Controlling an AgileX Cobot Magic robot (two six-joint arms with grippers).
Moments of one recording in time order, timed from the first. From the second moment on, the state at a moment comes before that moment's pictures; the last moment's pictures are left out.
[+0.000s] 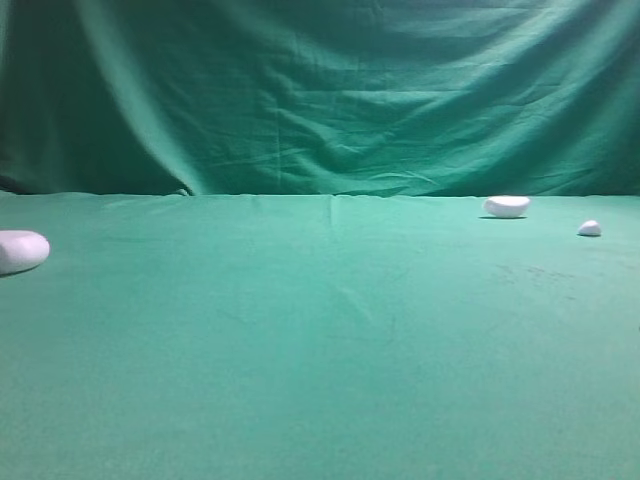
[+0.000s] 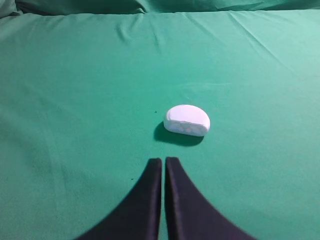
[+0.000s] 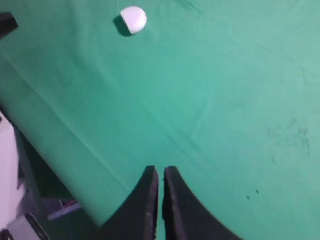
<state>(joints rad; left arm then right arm) -0.14 -0.01 0.02 -0.06 0.34 0.04 0.85 0.80 -0.85 0.02 0.89 0.08</state>
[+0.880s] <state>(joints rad) -0.14 -0.01 0.02 -0.06 0.34 0.04 0.27 0.16 -0.14 -0.08 0.29 0.04</state>
